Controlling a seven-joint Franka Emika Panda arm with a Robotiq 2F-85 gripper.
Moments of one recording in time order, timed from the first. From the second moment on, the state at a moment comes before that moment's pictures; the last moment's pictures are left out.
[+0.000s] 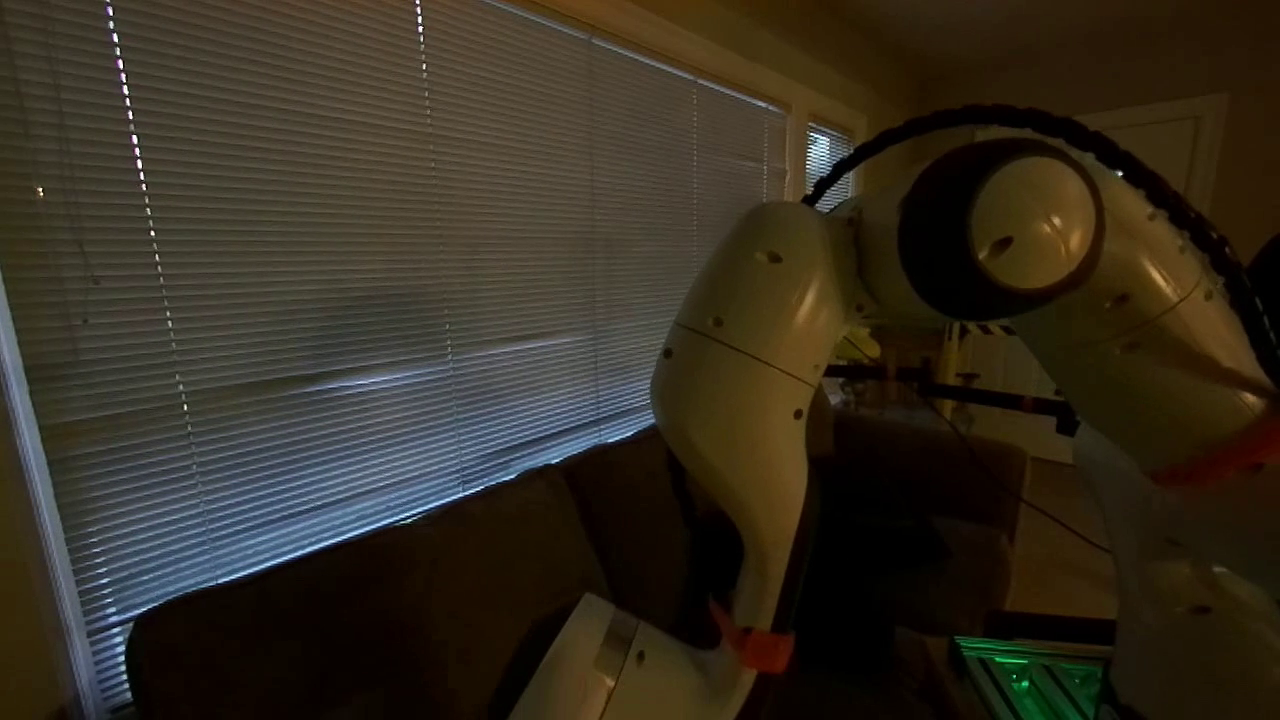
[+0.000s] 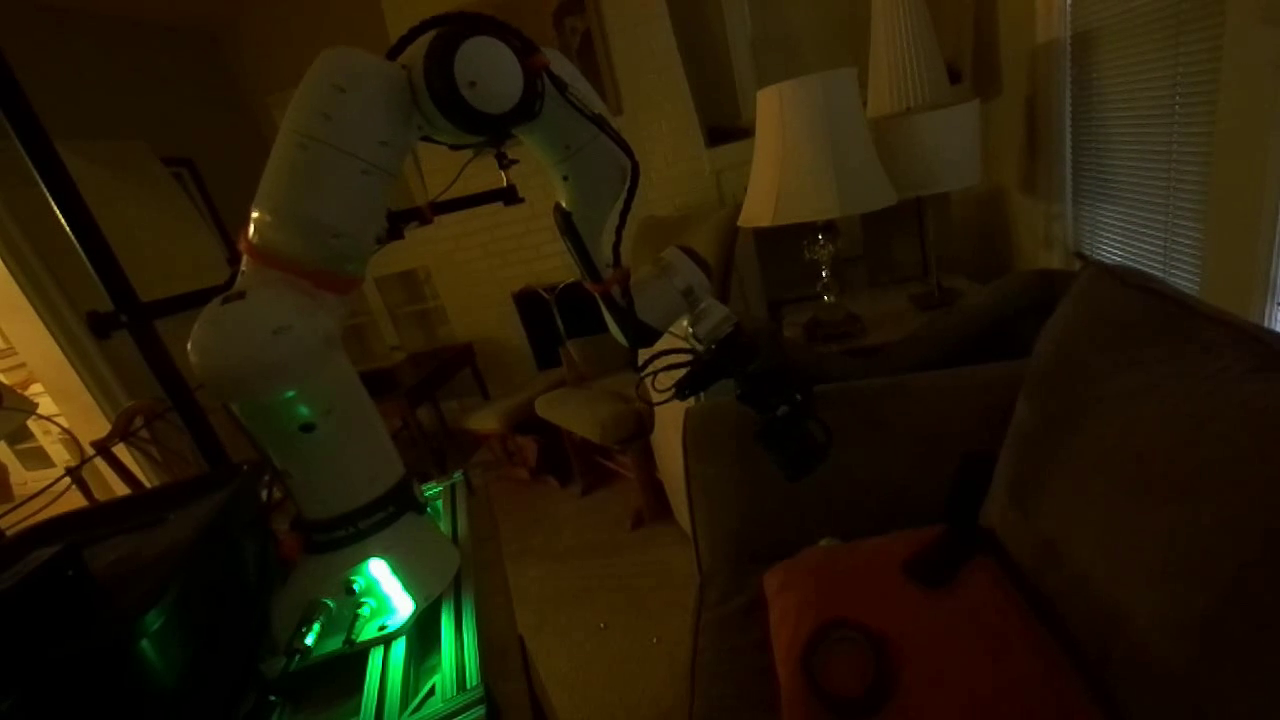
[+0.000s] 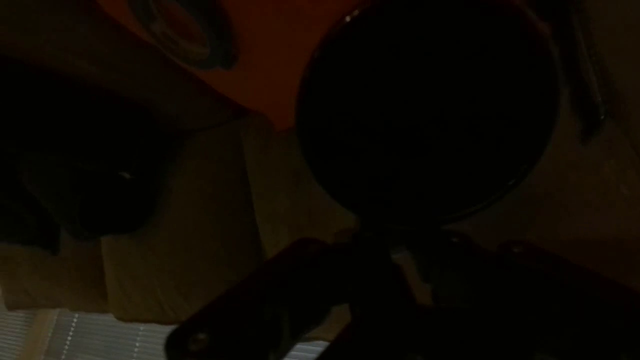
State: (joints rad) arm 0.11 0.66 0.15 -2.01 -1.37 2.19 2.45
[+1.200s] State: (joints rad) arm 0.03 0.64 -0.01 -2.11 -1.32 2.28 2.70
